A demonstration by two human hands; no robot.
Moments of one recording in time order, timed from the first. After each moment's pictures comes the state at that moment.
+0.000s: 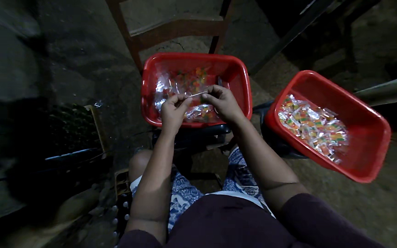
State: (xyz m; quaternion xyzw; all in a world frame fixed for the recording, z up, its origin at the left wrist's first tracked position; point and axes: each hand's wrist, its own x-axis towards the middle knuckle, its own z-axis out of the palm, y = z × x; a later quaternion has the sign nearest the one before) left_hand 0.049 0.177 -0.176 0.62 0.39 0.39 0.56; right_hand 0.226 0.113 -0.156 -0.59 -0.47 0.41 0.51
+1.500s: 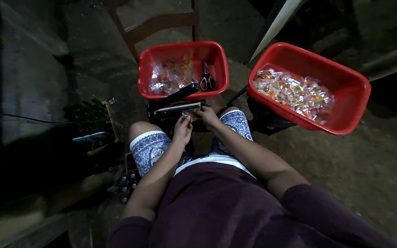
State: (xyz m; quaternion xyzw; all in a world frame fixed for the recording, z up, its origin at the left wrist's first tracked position) left_hand 0.034 -0.016 -0.237 0.26 0.44 0.34 0.79; right_hand 0.168 -0.039 -0.218 -0.64 -0.18 0.54 0.51
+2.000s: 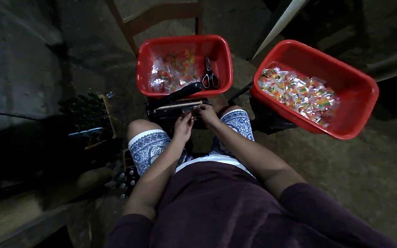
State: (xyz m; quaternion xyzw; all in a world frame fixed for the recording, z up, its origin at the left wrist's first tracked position) left_hand 0.042 -0.005 -0.242 0.23 0.48 0.33 0.78; right_hand 0.169 -0.023 -0.229 -0.67 -0.19 0.53 0.48
